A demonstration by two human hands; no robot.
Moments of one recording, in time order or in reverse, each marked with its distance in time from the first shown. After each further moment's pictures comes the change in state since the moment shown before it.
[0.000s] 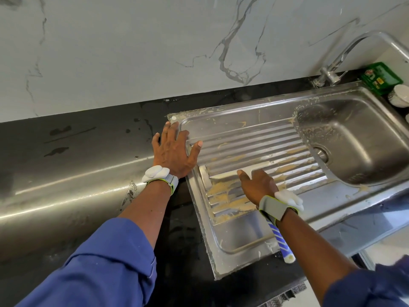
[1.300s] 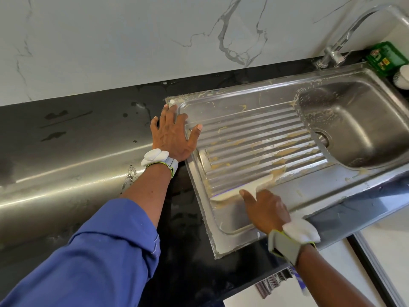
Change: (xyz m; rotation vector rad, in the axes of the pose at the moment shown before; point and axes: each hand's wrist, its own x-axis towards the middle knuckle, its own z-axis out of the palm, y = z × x) left_hand 0.001 0.002 -0.004 -0.009 -0.014 -0.002; right_hand -0.080 0.047 0.013 -0.171 -0.049 -0.024
